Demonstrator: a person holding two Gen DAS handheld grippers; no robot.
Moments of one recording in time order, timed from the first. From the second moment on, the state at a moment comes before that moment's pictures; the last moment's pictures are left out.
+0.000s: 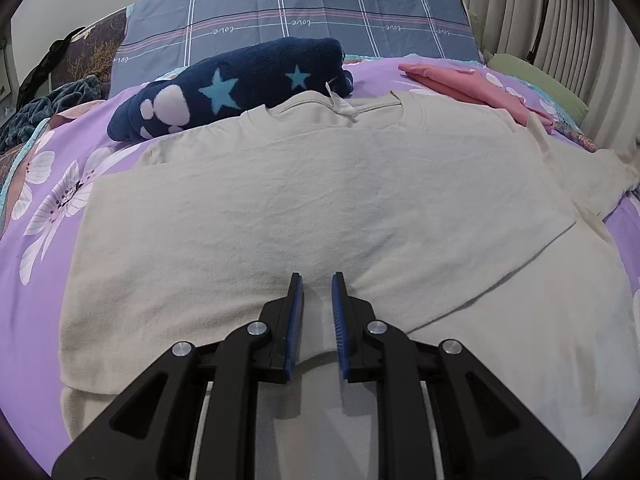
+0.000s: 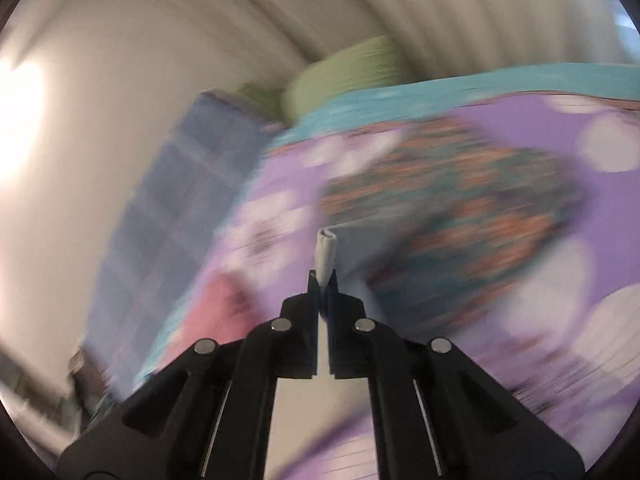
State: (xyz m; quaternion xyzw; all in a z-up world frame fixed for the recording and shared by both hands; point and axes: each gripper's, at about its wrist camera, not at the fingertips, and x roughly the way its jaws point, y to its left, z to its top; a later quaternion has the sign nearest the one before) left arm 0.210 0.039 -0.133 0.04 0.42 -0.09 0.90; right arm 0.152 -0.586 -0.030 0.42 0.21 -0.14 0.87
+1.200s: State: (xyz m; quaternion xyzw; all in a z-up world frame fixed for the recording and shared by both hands) left arm 0.277 -0.038 -0.116 -0.15 0.47 -0.27 0.83; right arm 0.197 -0.184 -0.138 0.18 0.43 0.26 0.85
